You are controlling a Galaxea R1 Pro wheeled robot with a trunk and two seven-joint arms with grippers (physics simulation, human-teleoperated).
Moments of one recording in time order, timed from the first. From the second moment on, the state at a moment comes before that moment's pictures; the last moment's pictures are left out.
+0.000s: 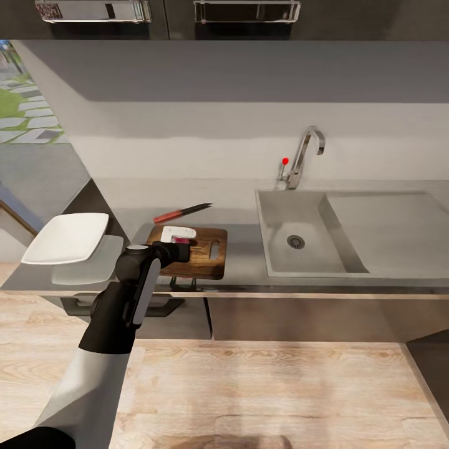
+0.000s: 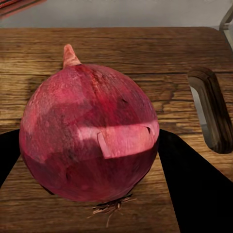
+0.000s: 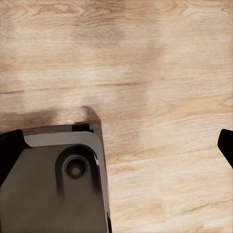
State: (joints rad) left arm -0.80 -0.11 -0.15 -1.48 0.03 1.00 0.02; right arm 0.06 0.00 -0.03 -0.71 -0.02 -0.22 -0.18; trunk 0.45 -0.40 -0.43
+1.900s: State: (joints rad) left arm -0.80 -0.11 -0.15 -1.48 0.03 1.00 0.01; right arm 0.06 0.00 -0.03 -0.71 -0.02 -0.22 -0.18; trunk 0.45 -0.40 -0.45
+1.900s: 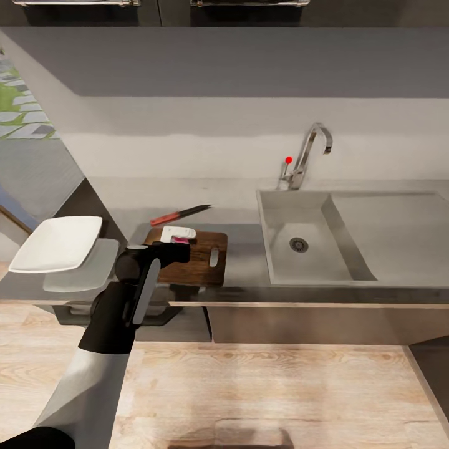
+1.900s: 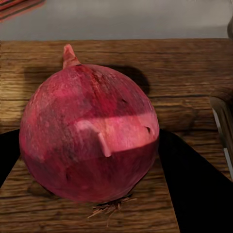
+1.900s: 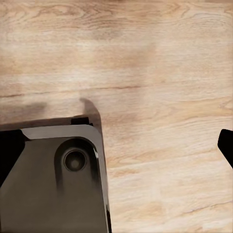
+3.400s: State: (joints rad) left arm -0.80 -0.10 -0.15 -1.48 0.03 1.00 0.01; right arm 0.06 0.00 -0.03 -0.71 -0.02 -0.22 -0.18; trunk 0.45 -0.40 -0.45
